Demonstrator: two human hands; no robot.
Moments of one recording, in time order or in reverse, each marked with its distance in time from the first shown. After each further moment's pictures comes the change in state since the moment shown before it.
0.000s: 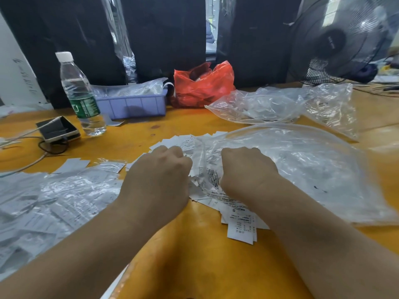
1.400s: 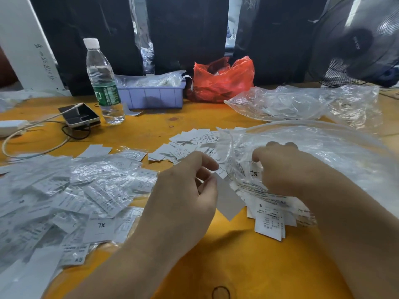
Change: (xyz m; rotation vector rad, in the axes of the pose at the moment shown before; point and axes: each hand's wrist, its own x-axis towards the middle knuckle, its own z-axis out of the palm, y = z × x) left_hand -0.050 0.005 0.000 -0.932 0.180 -0.240; right_hand 0.002 0.011 -0.002 -0.203 -0.111 0.023
